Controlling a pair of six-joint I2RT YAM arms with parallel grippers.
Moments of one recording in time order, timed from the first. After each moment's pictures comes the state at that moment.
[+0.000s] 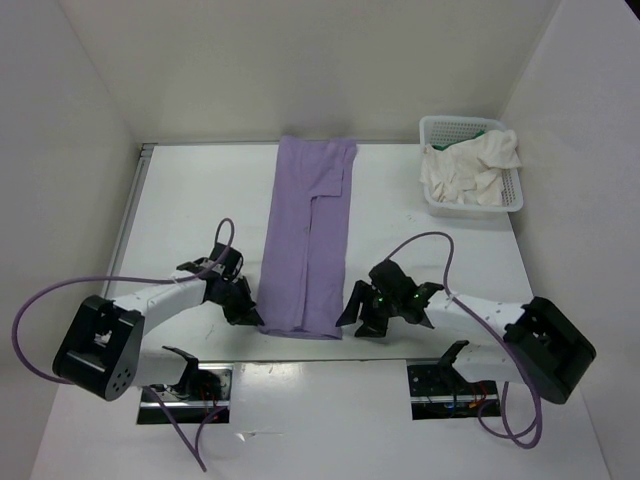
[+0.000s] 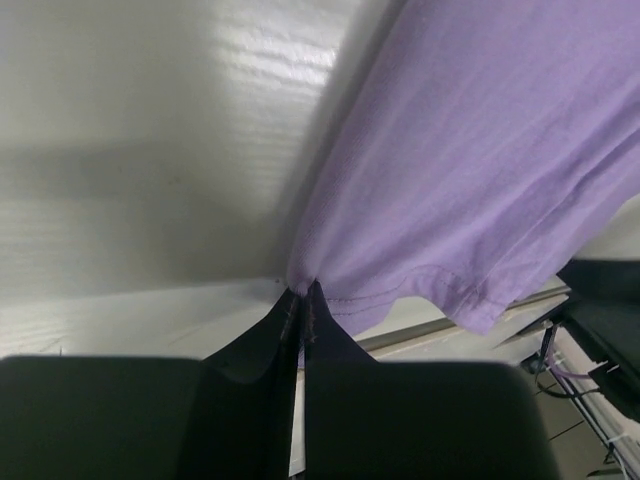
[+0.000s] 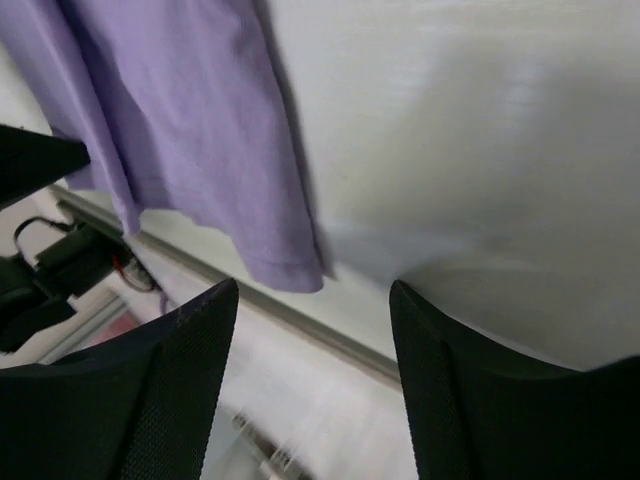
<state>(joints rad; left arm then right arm) -0.36 1.31 0.54 -0.53 0.36 -0.84 0.74 1.17 0.40 -0.17 -0.30 1.13</state>
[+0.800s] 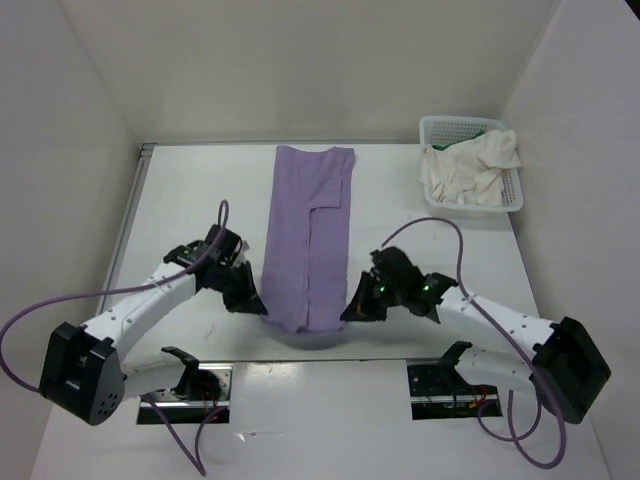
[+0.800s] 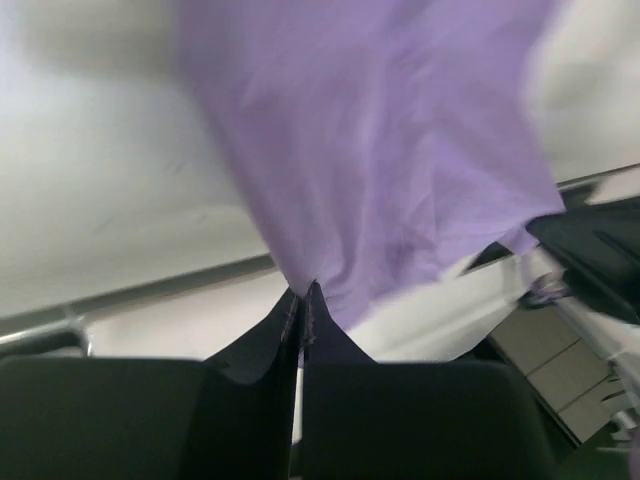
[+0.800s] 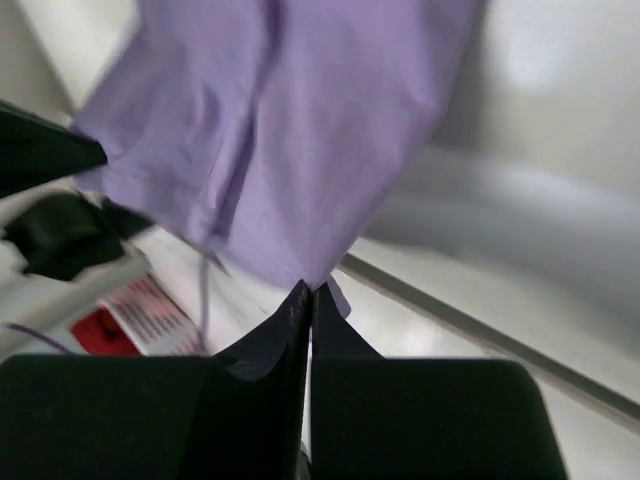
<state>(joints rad) -0.41 1.16 0.71 -0.81 0.42 -0.79 0.80 1.10 0.52 -0.32 -0.34 1.09</state>
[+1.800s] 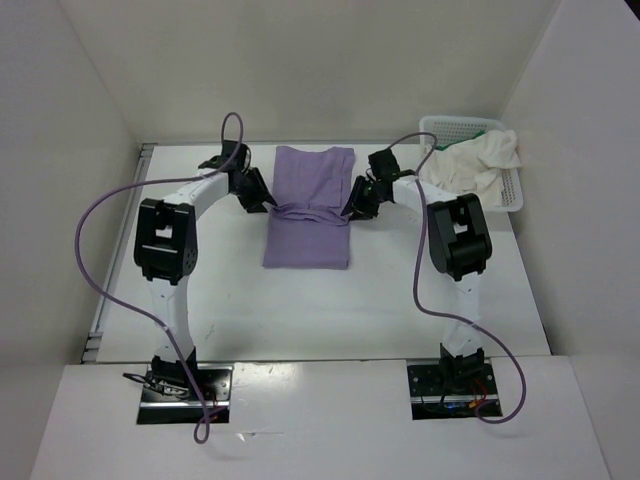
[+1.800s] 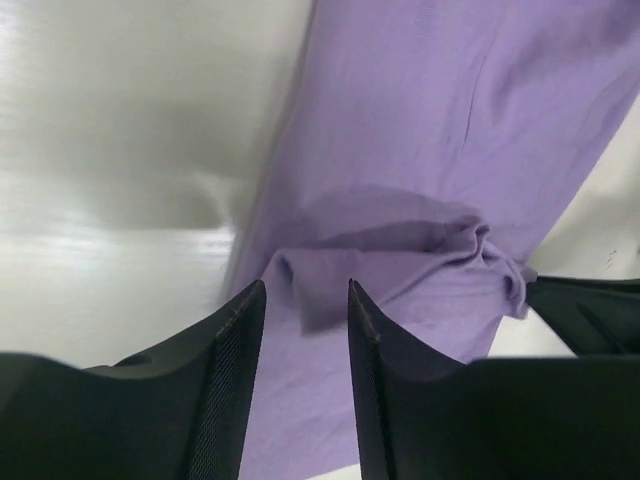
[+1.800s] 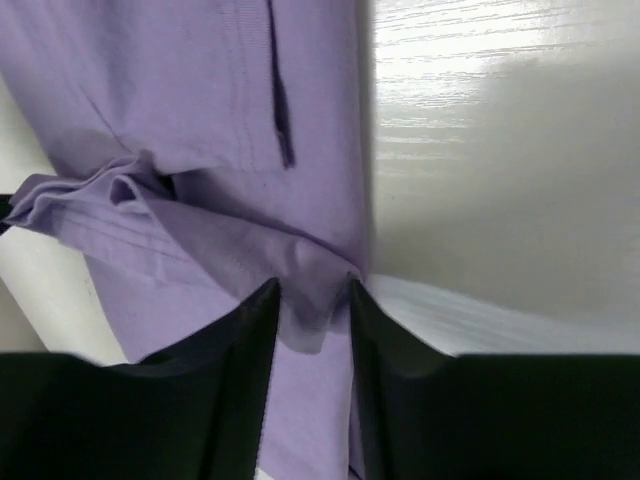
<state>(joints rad) -0.16 2.17 1.70 -0.56 0.27 -0.69 0.29 2.16 1.57 -0.41 -0.33 0.64</state>
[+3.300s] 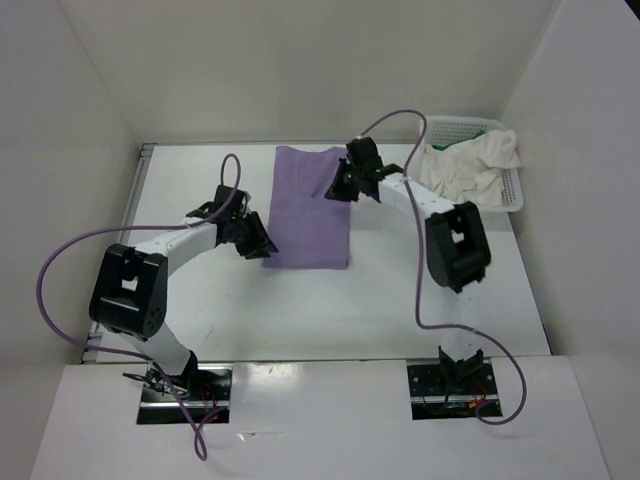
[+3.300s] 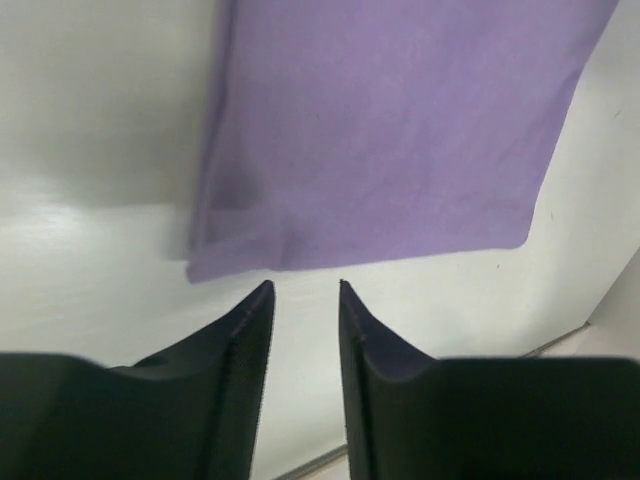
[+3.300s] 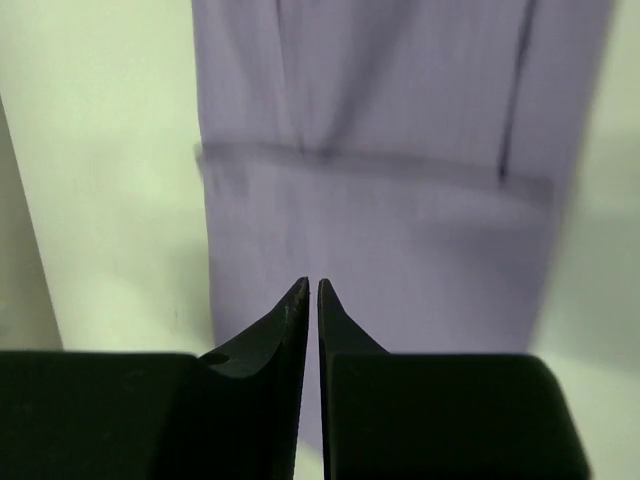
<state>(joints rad) -0.26 1.64 1.00 -0.38 0.33 -0.72 0.42 2.14 1.74 -0.34 -0.15 0.70</state>
